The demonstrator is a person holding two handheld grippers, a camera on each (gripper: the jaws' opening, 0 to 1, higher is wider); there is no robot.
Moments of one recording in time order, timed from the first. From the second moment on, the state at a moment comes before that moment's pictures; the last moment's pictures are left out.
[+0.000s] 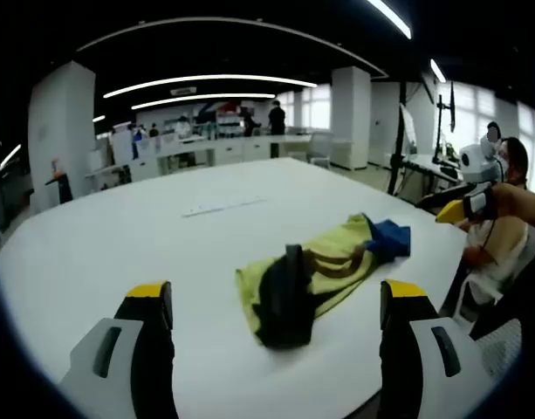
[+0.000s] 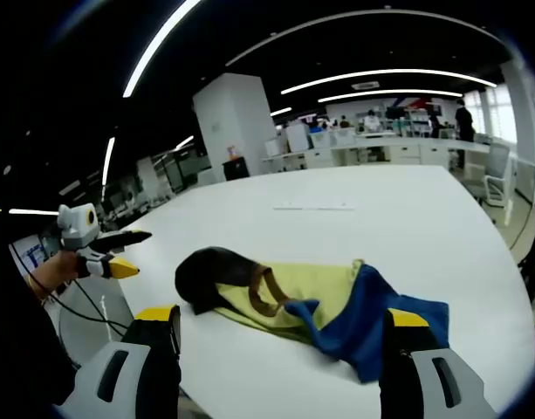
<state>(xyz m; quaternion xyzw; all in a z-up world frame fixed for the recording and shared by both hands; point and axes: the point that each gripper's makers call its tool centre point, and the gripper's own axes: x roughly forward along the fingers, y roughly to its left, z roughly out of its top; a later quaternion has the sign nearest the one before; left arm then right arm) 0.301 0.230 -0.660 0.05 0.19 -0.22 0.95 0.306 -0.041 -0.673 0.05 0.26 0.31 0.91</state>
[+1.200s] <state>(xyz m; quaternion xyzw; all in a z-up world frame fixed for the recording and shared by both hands) 0.306 0.229 -0.659 0.03 0.19 -0.22 0.96 0.308 -0.035 -0.680 0.02 0.27 0.33 0.90</state>
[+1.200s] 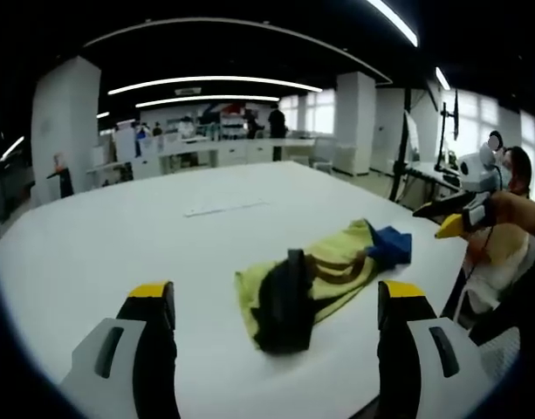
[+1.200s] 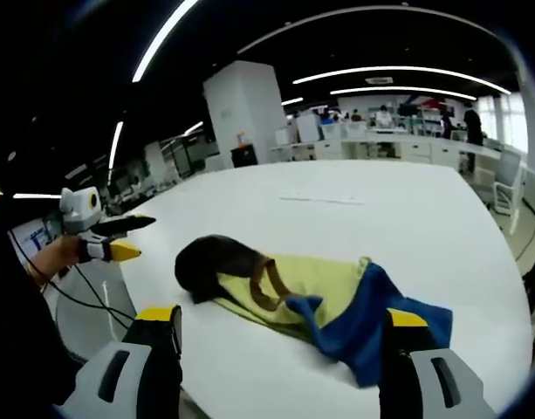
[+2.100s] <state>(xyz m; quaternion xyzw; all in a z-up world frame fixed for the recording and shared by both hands) 0.315 0.211 -0.666 0.04 0.20 -0.26 0.95 0.322 -0.043 -0.688 0.04 0.28 0.33 0.90</state>
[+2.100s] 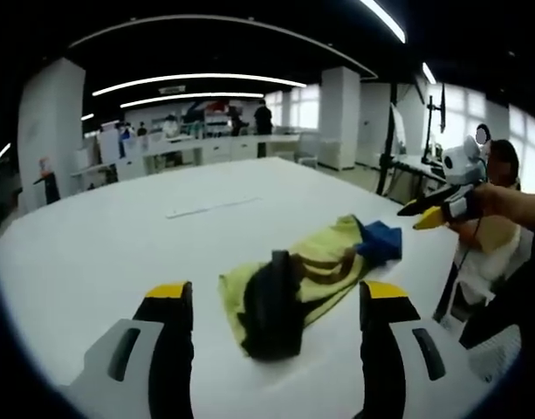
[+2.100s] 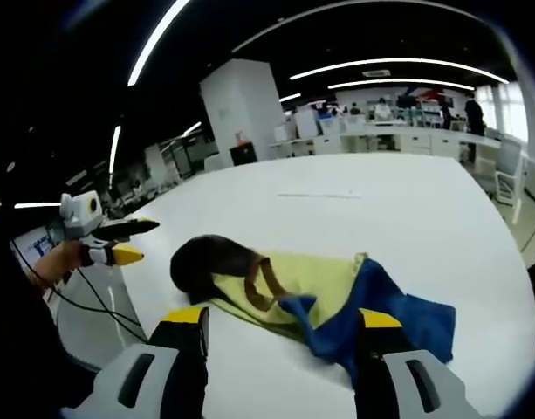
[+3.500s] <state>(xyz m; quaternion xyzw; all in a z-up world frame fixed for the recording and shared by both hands) 0.383 0.165 -0.700 0.00 0.24 -0.31 0.92 0.384 -0.022 -0.750 0.10 0.37 0.35 0.86</state>
